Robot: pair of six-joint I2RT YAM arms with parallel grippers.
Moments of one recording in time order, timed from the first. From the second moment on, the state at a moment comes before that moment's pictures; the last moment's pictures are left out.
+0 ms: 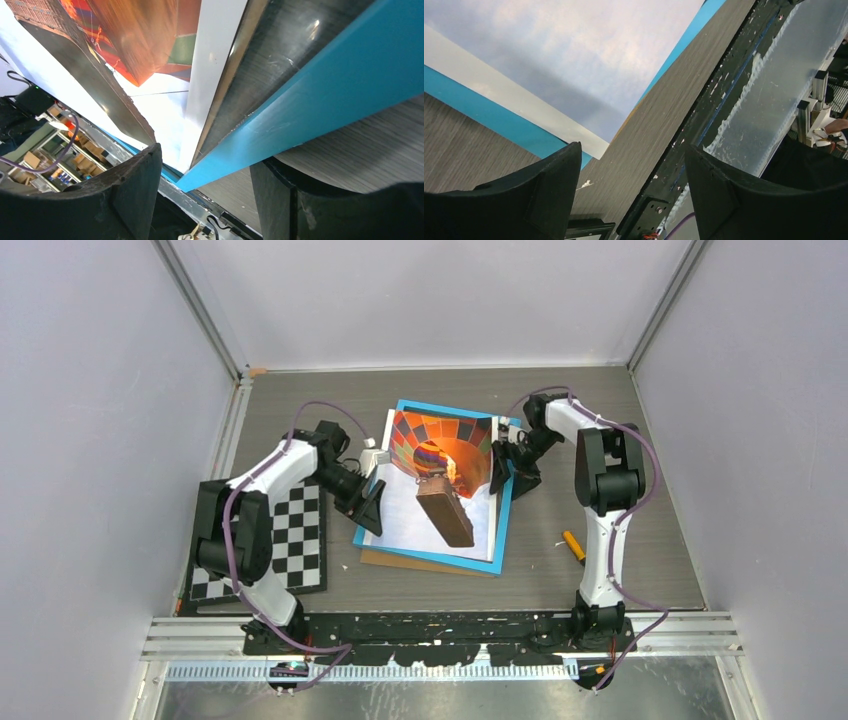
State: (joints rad) left arm -0.25 1.66 1.15 -1.02 0.76 0.43; right arm 0.14 2.20 1.63 -1.12 -0.58 -0.05
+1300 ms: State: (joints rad) left arm -0.28 1.74 1.16 -0.94 0.63 0.37; right arm 0.17 2.22 1.66 -1.15 -0.58 -0.08
